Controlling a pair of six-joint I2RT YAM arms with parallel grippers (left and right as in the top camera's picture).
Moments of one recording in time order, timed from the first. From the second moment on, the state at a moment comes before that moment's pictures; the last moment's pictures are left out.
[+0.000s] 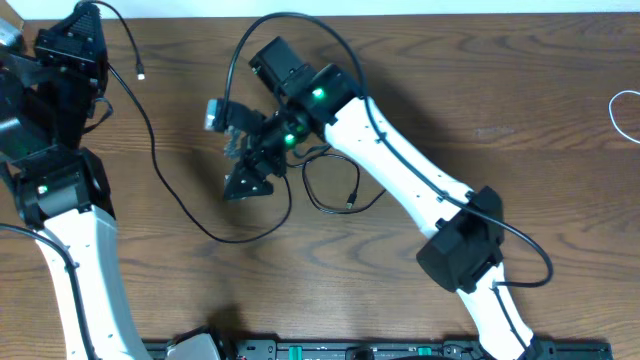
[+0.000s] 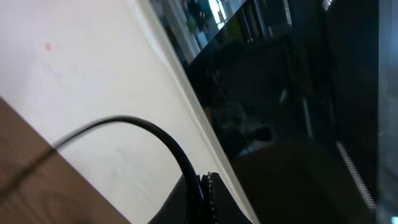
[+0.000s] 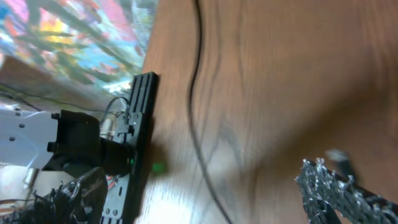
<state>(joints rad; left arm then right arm) 0.41 1.30 1.23 0.10 0.54 -1.22 0.79 2.29 2.30 -1.10 -0.92 -0.43</state>
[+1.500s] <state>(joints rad) 0.42 1.30 1.23 0.02 0.70 -1.25 0.70 2.42 2.29 -1.21 -0.54 0.02</state>
